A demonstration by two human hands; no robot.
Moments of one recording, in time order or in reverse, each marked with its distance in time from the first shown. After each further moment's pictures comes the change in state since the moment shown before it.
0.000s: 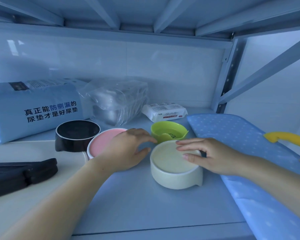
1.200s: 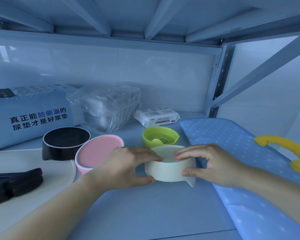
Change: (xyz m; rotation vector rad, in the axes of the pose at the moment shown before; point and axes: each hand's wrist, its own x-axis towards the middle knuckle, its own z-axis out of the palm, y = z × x) left_hand -0.005 0.023 0.009 -0.068 0.044 0.208; right_hand -0.021 -0.001 -0.009 0.127 0.086 -0.027
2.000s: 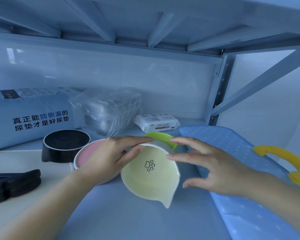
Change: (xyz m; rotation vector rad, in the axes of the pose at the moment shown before) left_hand 0.004 -0.004 -0.022 -0.229 0.258 -0.144; right_hand -0.003 -0.016 -0.018 -0.347 0.026 -0.335
